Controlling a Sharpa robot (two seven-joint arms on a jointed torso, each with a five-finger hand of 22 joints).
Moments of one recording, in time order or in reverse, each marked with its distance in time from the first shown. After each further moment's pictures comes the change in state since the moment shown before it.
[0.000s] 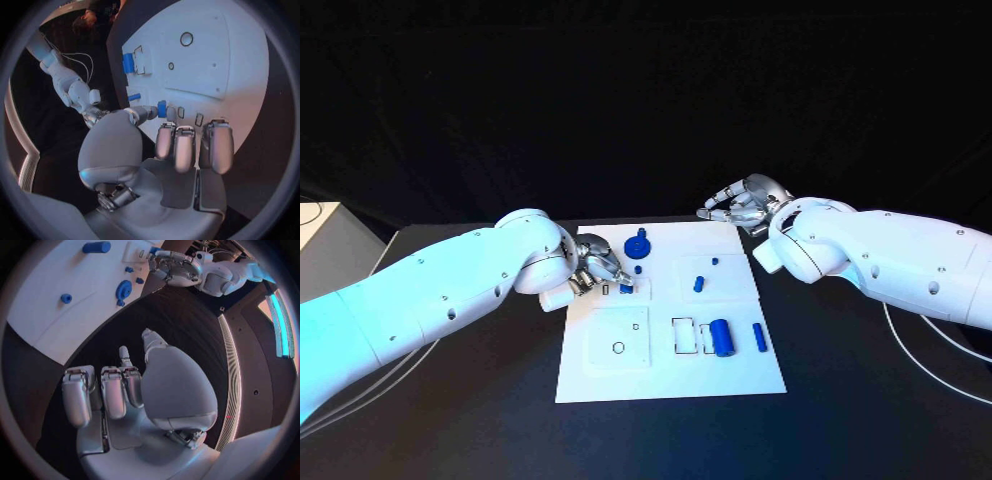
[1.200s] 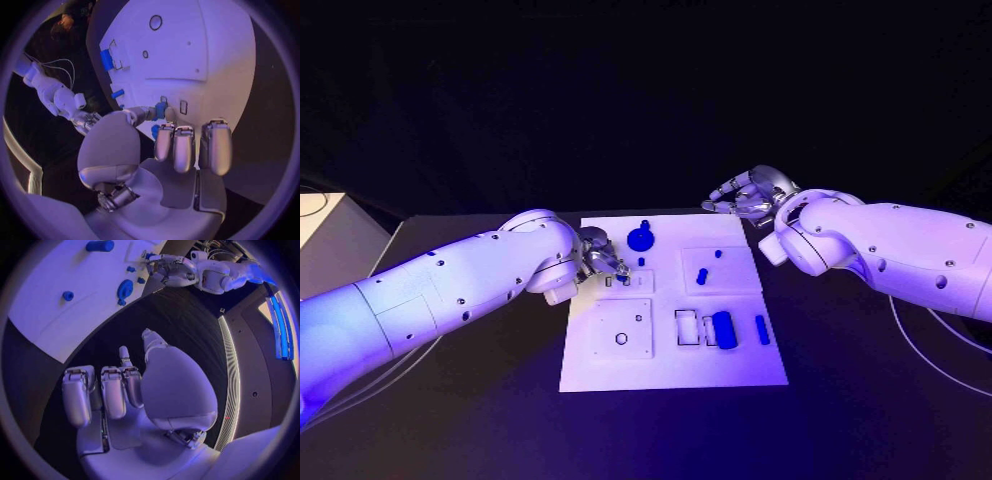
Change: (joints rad) left arm -0.001 0.028 -0.050 -0.029 -0.150 -0.111 0.000; left_hand -0.025 -0.009 -0.003 -0.003 0.037 0.017 0.003 -0.002 0.133 0.023 -0.009 0.011 0.000 0.000 -0.007 0.000 0.000 0.000 0.005 -0.012 0.004 0.011; right arm 0.000 0.000 0.000 -0.003 -0.017 0.001 0.000; right_hand 0.000 0.000 0.000 0.000 0.000 0.000 0.000 0.000 0.000 0.000 0.000 0.000 0.001 0.000 0.000 0.000 0.000 0.000 0.000 0.000 -0.004 0.000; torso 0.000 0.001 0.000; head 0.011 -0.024
